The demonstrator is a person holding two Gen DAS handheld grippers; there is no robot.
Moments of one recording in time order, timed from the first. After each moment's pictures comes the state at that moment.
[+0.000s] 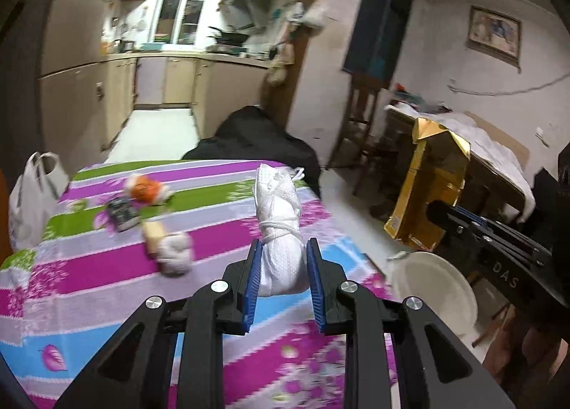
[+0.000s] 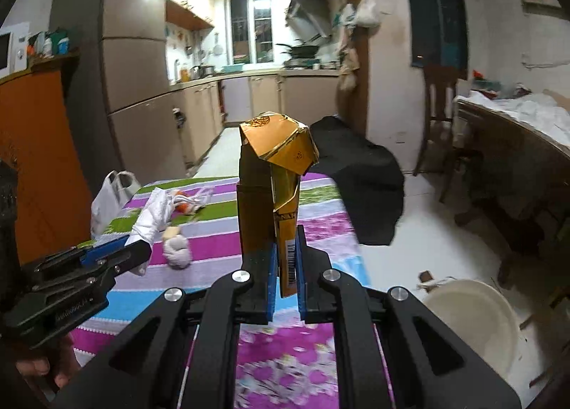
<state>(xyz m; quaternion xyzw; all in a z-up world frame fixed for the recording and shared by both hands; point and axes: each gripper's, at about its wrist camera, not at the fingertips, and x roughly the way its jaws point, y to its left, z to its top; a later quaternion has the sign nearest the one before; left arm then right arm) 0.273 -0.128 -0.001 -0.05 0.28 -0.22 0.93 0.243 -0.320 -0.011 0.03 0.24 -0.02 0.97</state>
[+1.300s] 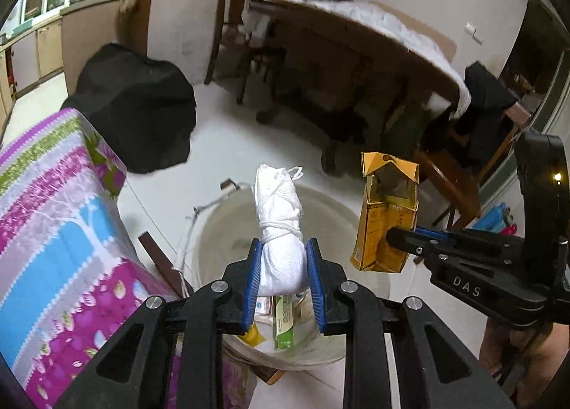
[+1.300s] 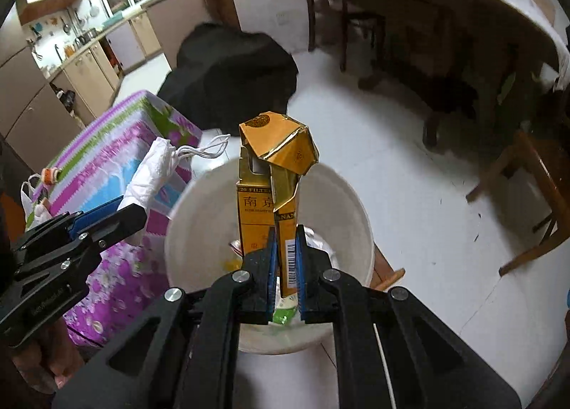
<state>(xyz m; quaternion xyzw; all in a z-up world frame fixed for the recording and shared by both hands) 0.290 -0.472 -0.091 0.06 0.42 -0.42 0.80 0.197 -0.571 -0.110 0.16 0.46 -0.15 0.86</state>
